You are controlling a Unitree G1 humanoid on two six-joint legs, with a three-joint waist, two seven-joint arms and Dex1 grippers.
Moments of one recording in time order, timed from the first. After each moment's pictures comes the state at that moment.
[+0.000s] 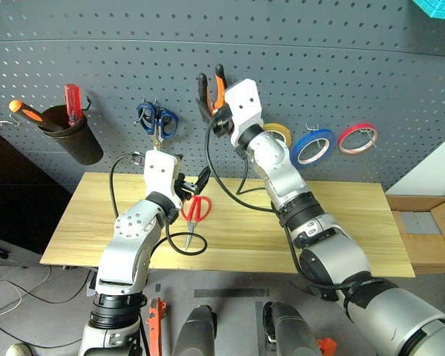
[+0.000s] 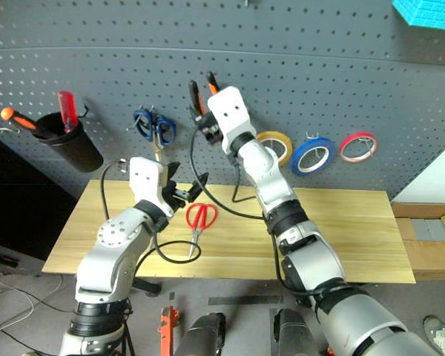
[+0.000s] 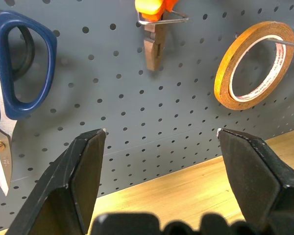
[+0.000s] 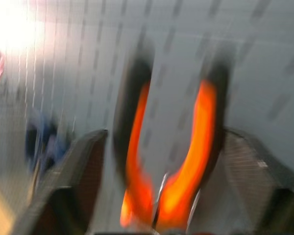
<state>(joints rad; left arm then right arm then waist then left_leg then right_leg) -0.31 0.30 0.05 -0.31 -0.21 0.49 -0.29 -1.08 0.07 0.10 0.79 -0.06 -0.18 0.24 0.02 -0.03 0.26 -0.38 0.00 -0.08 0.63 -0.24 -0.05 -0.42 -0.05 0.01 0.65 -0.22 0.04</state>
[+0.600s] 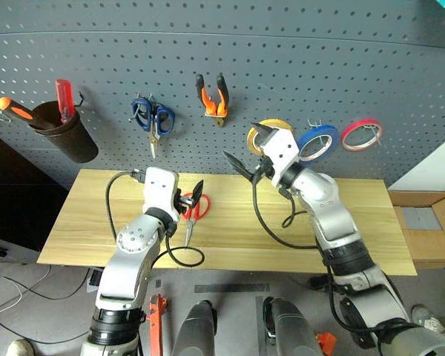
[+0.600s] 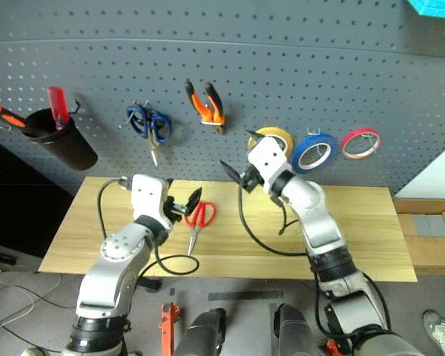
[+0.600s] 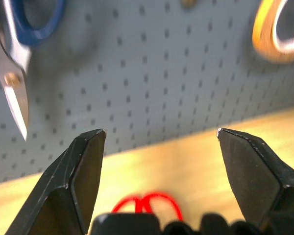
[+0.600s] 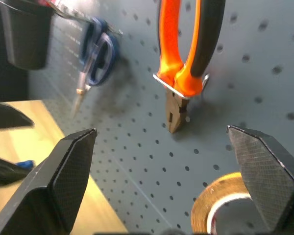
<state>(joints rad) -0.16 0.30 -0.01 -0.32 -0.07 0.52 -0.19 -0.55 -0.24 0.20 -0.06 0.01 0.05 0.59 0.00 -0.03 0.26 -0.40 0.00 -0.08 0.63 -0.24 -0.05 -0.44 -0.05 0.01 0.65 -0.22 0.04</state>
